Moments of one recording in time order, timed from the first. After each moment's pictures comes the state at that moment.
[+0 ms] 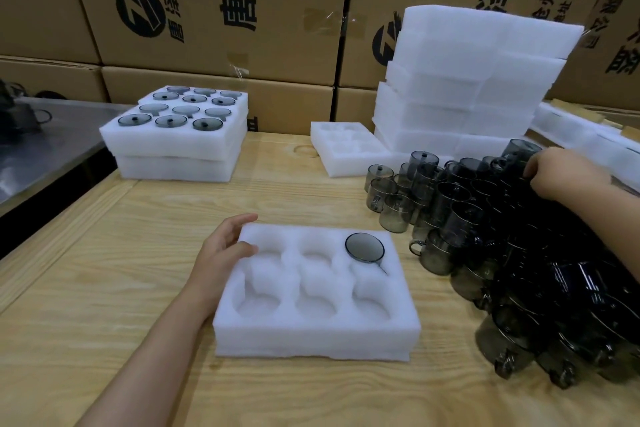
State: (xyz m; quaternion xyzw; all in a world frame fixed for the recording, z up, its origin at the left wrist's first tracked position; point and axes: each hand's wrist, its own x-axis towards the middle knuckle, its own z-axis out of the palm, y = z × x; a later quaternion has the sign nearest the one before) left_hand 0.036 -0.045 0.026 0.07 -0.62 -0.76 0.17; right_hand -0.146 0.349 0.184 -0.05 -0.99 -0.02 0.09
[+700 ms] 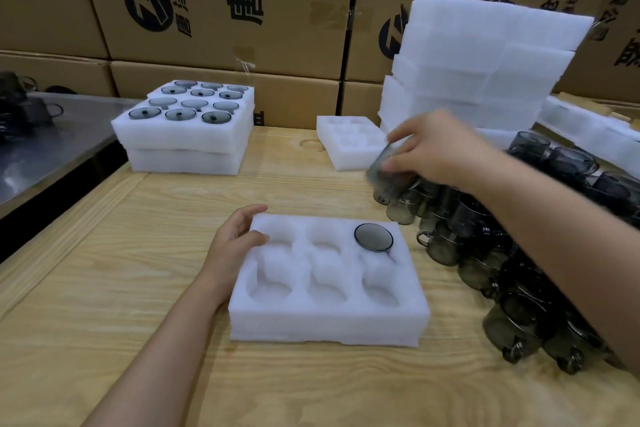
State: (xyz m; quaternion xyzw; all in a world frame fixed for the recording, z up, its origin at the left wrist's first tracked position) left_hand 0.038 -0.043 0.029 0.08 -0.62 -0.77 0.16; right_hand -0.038 0.195 0.214 0.20 -0.94 0.28 0.02
